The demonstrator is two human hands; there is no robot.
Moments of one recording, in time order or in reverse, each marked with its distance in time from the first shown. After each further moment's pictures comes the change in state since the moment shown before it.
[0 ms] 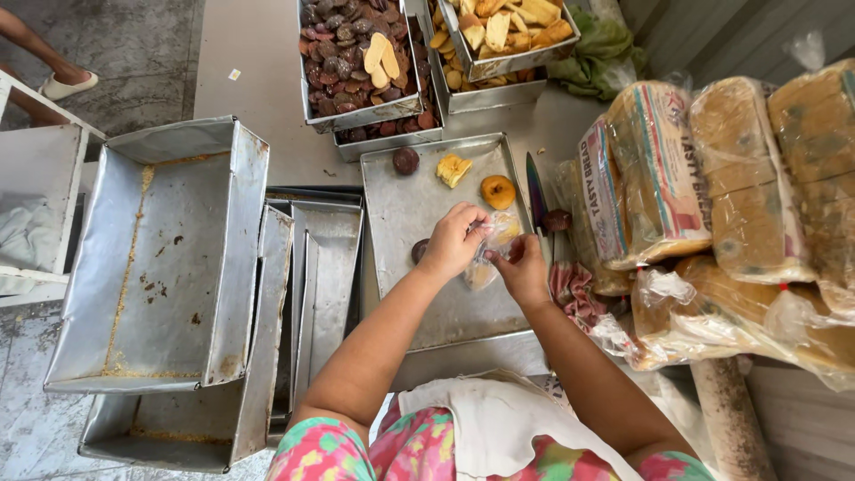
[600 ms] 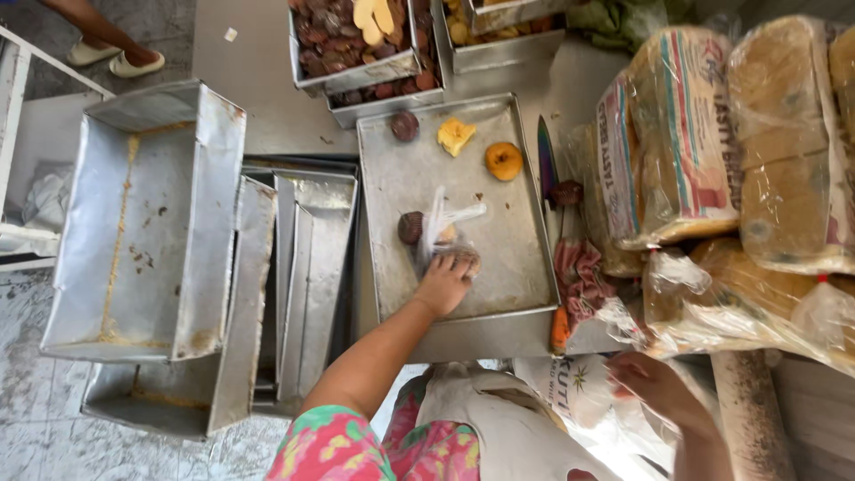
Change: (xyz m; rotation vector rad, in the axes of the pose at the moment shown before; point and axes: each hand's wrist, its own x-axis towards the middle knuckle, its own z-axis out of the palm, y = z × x) left_hand -0.134 -0.122 0.056 1.019 -0.473 0.226; right_hand -0.152 0.107 -0.256 0.106 -0.620 0.731
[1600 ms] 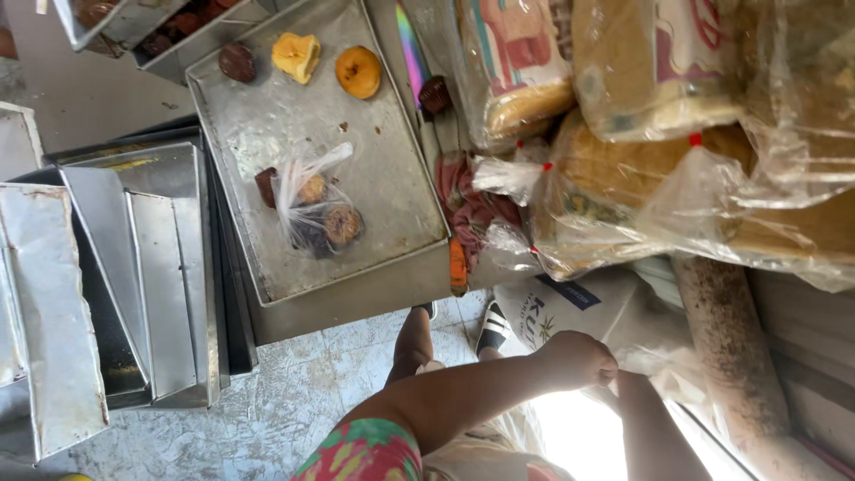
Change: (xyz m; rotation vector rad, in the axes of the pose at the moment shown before) left_hand 0.054 0.431 0.139 -0.931 -0.549 0.202; right_hand 0.080 0.314 -0.017 -0.736 0.638 0.192
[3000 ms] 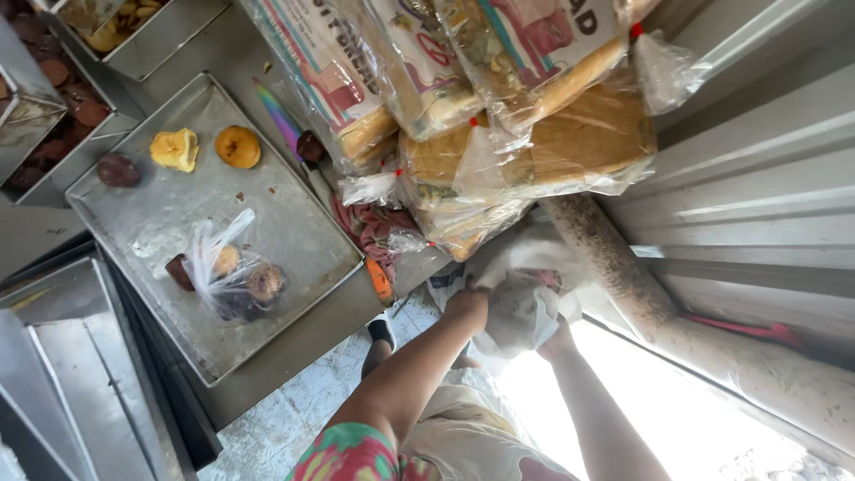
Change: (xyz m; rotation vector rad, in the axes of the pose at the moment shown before) left_hand 0.015 -0.044 -0.034 0.418 -0.232 -0.552; right_hand -0.069 0.000 -0.040 2.595 -0.554 0.112
